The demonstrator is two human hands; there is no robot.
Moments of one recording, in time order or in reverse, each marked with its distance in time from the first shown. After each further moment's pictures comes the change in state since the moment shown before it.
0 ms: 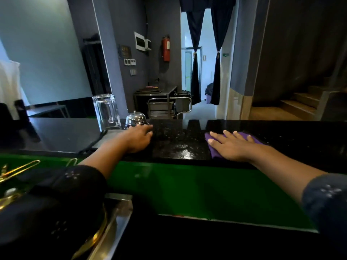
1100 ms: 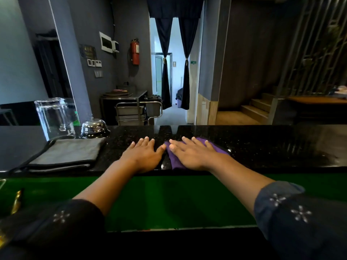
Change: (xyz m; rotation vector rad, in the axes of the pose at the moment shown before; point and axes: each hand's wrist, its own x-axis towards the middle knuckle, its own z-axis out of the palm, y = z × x) left_hand 0.024 0.102 0.059 -0.023 -0.105 0.097; right_hand 0.000 0.001 0.006 0.074 0.033 -0.096
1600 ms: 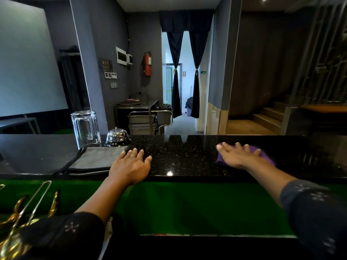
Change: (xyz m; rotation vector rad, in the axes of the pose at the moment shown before) left_hand -0.038 -0.069 -0.016 0.115 0.059 -0.130; right_hand -0.005 0.059 -0.026 -0.062 0.049 0.399
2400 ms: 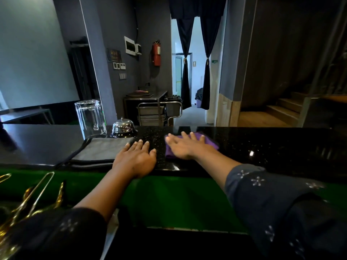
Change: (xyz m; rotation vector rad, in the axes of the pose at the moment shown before) left_hand -0.001 0.003 -0.003 0.011 -0.015 -0.040; right_hand 0.005 -0.149 0.026 0.040 -0.090 -0.427
